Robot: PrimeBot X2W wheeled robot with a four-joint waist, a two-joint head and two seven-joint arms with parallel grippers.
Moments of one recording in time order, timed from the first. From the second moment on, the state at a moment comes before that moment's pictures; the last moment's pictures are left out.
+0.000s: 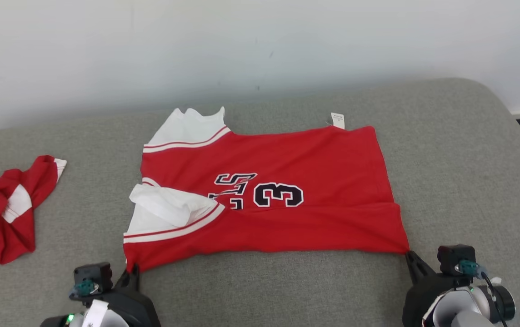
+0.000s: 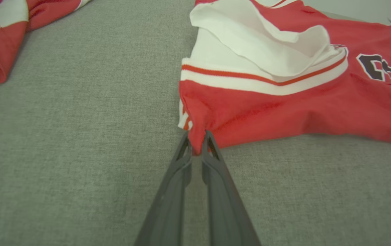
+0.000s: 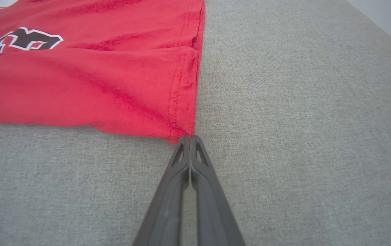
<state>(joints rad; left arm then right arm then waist) -0.28 0.09 -0.24 0.67 -0.27 0.08 -0.02 -0.26 -0.16 0.23 0.69 0.37 -0.03 -0.07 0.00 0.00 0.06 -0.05</state>
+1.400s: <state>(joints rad) 0.20 0.13 -0.21 0.14 -0.34 0.10 0.15 0.25 -0.25 0.13 0.06 0.44 -0.11 0.13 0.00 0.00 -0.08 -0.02</state>
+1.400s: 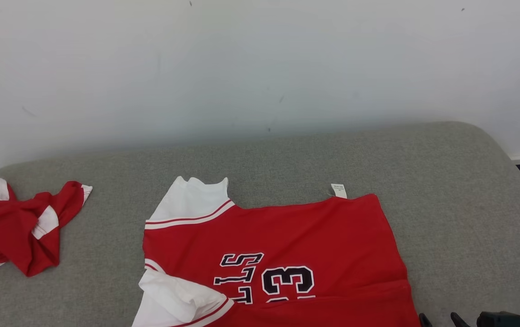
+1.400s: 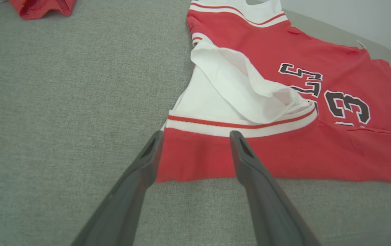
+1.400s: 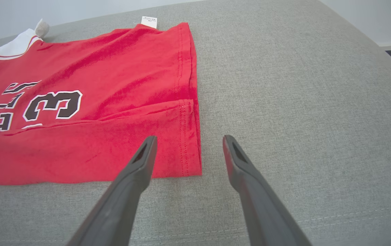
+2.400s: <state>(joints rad) 0.08 0.14 -0.18 0.15 -0.31 0.09 0.00 0.06 -0.31 0.20 0.07 0.31 -0.07 0.08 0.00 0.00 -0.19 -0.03</state>
